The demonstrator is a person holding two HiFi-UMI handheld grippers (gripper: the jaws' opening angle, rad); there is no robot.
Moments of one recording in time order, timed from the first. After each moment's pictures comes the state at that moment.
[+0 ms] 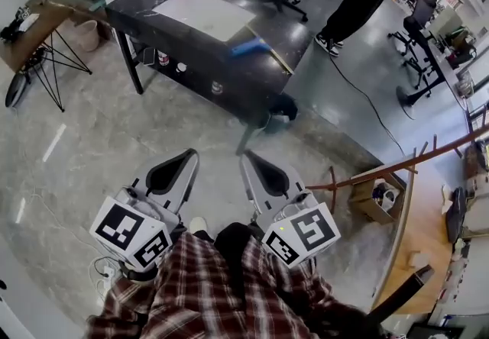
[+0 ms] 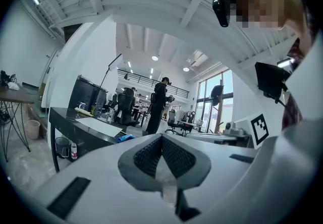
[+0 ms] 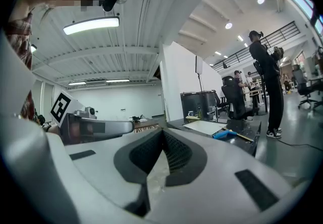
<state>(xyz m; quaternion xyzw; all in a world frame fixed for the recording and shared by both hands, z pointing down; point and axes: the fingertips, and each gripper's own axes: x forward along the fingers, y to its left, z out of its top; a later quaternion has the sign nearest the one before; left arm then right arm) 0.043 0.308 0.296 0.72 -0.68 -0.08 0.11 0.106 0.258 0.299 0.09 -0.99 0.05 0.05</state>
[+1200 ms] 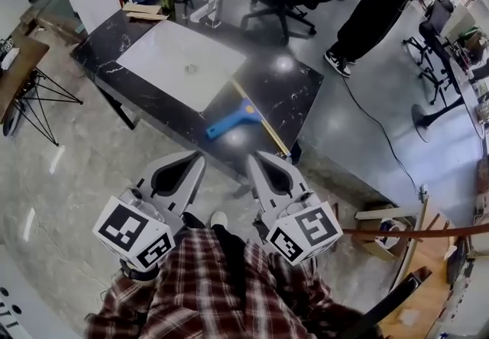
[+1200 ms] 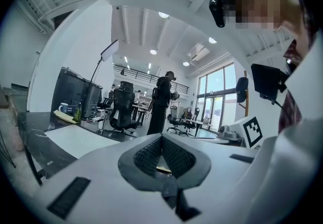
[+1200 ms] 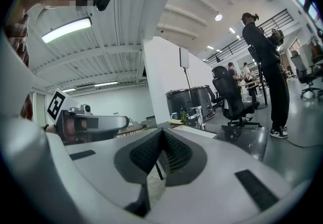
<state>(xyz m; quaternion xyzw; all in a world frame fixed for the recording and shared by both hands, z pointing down) -0.102 -0.021 0.285 0.73 -0.67 -0.05 0.12 -0.042 -0.079 0.306 0.11 -0.99 0.10 0.05</state>
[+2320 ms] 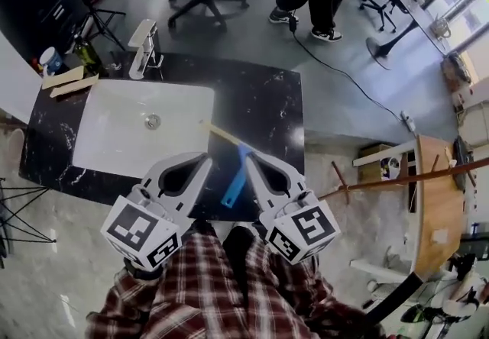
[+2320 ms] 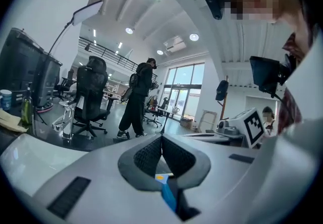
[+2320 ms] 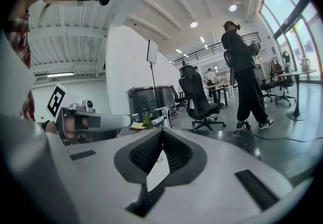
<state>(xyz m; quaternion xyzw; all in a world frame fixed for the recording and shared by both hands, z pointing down) -0.250 -0.201 0.319 0.87 -0.47 -0.01 0.15 -0.185 -0.221 0.338 0.33 -0.93 0.12 0.08</state>
